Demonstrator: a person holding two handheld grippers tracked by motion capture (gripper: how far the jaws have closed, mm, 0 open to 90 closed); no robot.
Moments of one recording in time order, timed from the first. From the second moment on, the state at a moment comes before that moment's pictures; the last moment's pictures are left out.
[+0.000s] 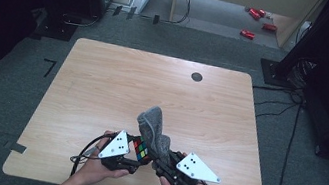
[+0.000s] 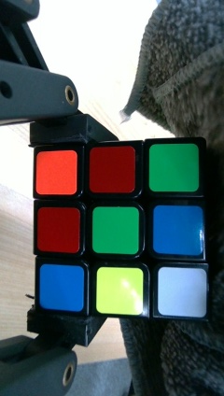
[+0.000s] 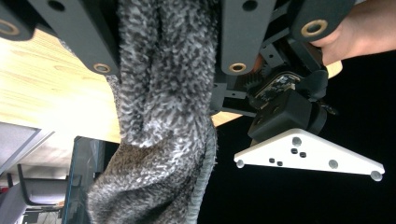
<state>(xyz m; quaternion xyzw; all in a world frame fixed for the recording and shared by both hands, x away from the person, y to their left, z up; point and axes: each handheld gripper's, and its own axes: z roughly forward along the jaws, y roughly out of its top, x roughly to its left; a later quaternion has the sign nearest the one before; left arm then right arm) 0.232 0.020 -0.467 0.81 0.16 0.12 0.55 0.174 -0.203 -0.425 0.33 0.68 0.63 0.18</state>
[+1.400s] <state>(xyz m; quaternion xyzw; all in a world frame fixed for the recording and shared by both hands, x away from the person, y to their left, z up) 0.258 0.057 -0.452 0.74 0.23 0.00 0.63 0.191 -0.202 -0.475 0.16 0.76 0.56 0.28</state>
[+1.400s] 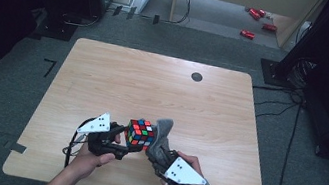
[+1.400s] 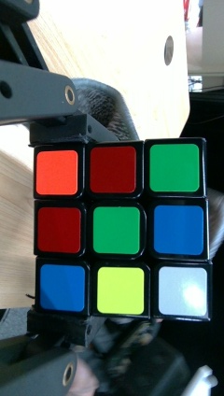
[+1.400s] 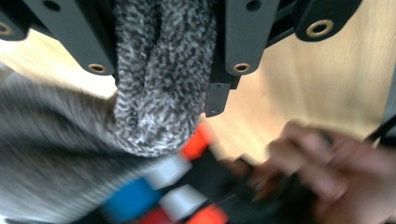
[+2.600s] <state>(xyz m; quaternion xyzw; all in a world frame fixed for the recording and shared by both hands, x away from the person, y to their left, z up) 0.247 0.045 -0.457 0.73 0.27 0.05 0.63 0.186 -0.176 -0.482 0.22 0.74 0.62 0.16</state>
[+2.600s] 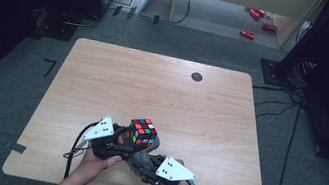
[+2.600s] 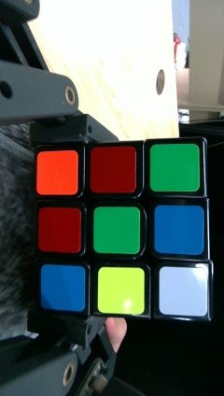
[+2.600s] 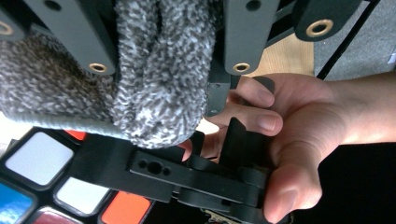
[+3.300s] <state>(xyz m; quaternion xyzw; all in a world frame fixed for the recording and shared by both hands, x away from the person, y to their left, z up) 0.254 0.060 -0.452 0.72 0.27 0.05 0.64 0.198 -0.206 -0.473 0.28 0.71 0.62 0.20</state>
